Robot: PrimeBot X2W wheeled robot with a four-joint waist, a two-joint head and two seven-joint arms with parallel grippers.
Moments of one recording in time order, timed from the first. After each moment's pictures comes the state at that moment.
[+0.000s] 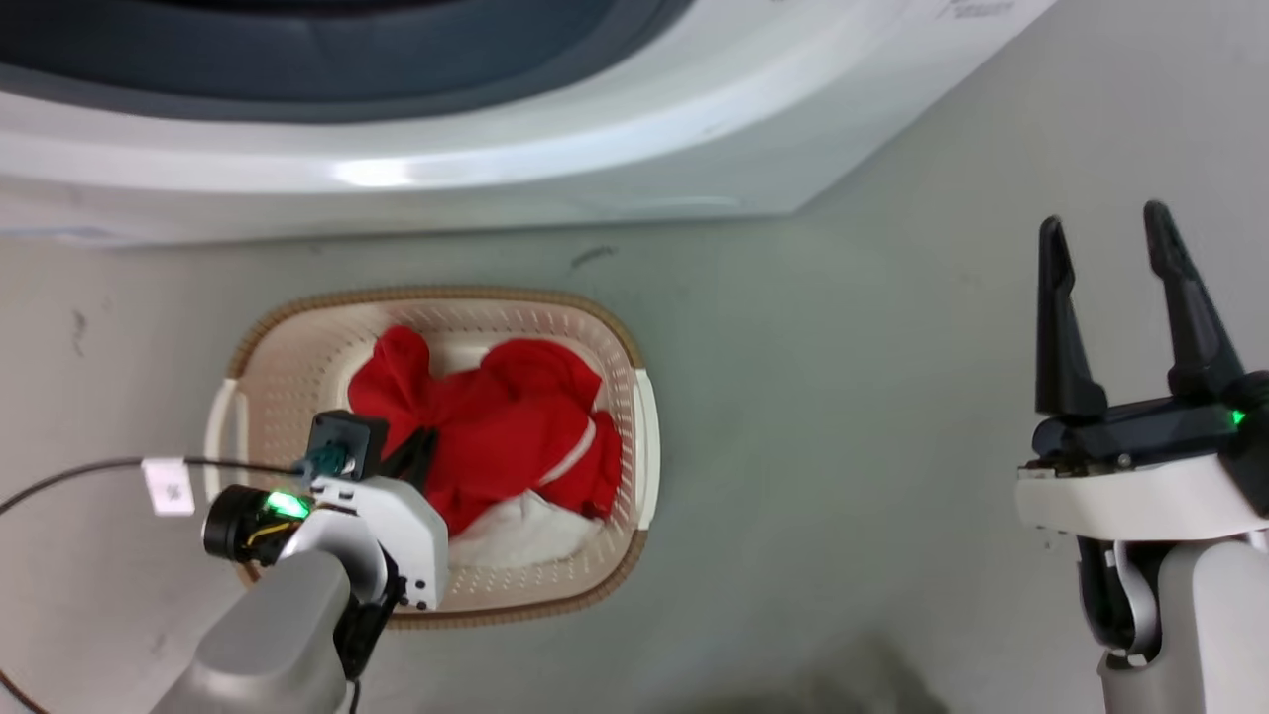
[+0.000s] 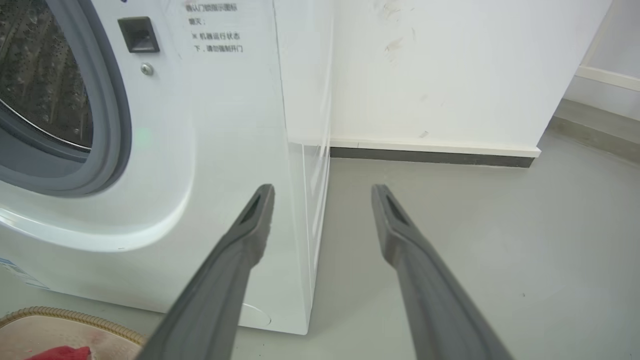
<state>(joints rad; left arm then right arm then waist) -0.57 0.36 -0.70 0.80 -0.65 -0.01 -0.19 -0.24 -0.05 -0.02 -0.08 0.06 0.13 -0.26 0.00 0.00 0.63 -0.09</state>
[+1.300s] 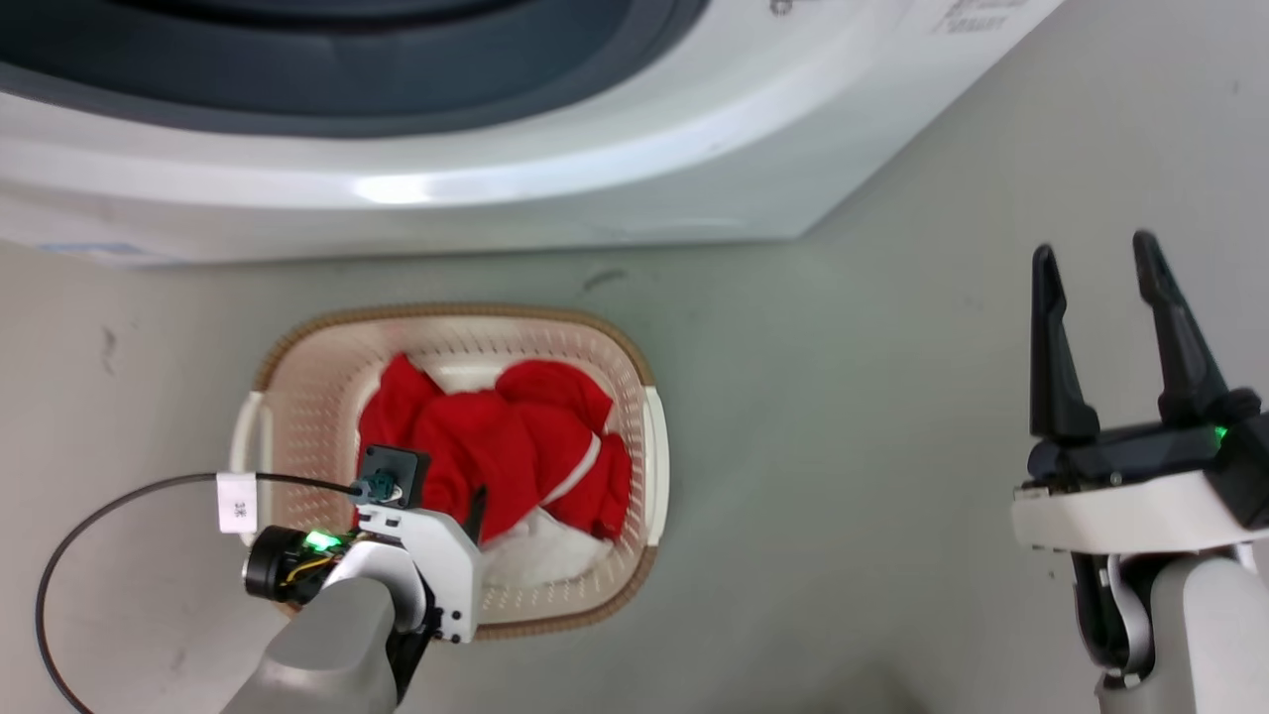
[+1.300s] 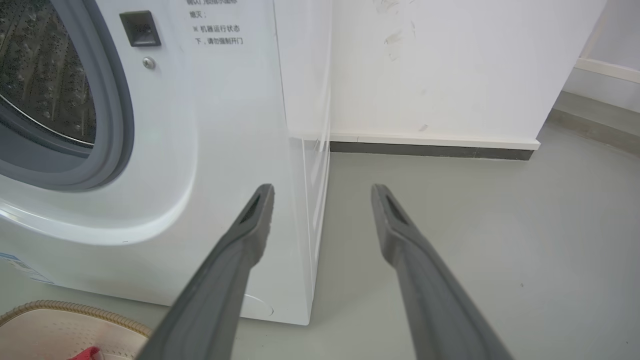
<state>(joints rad) -0.69 0.18 -0.76 1.25 -0.65 -0.08 -0.26 -0.22 -0.05 -0.03 -0.05 0.06 0.13 -0.26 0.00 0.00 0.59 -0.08</state>
